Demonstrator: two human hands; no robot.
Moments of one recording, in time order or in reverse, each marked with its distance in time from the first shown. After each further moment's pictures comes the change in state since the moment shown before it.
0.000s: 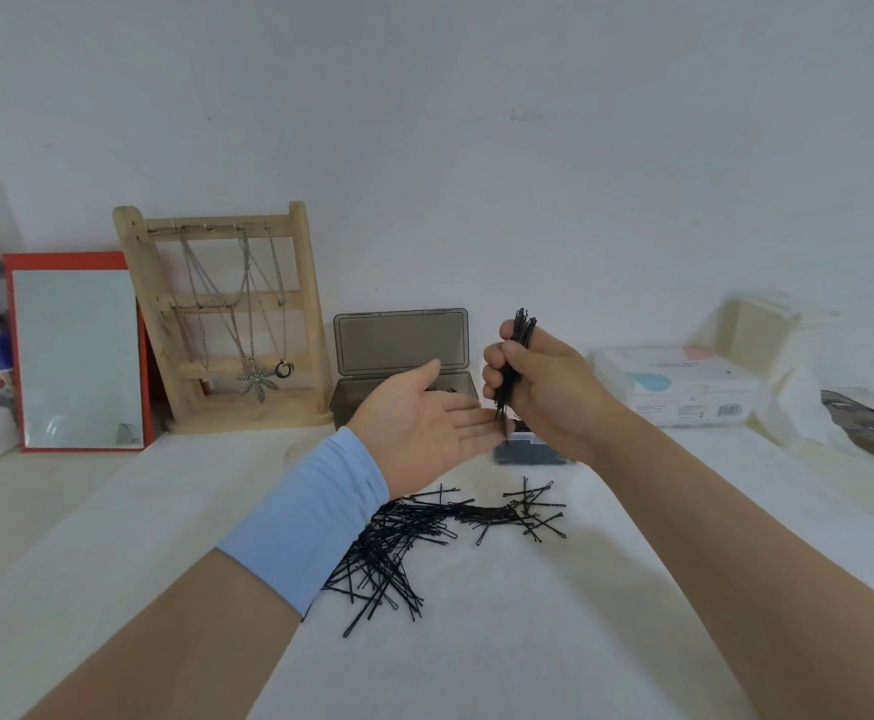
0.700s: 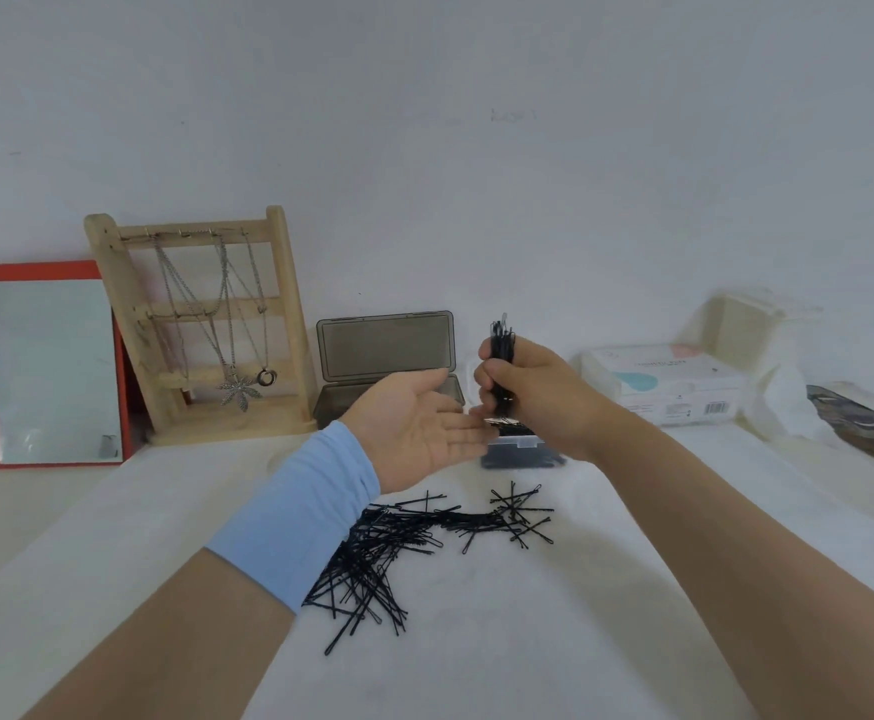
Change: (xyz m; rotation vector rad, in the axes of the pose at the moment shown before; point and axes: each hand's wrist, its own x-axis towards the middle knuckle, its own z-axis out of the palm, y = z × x) left_hand 0.010 0.002 0.006 0.246 0.035 -0.004; right_hand 0.003 -0.003 -0.016 -0.354 -0.015 0.051
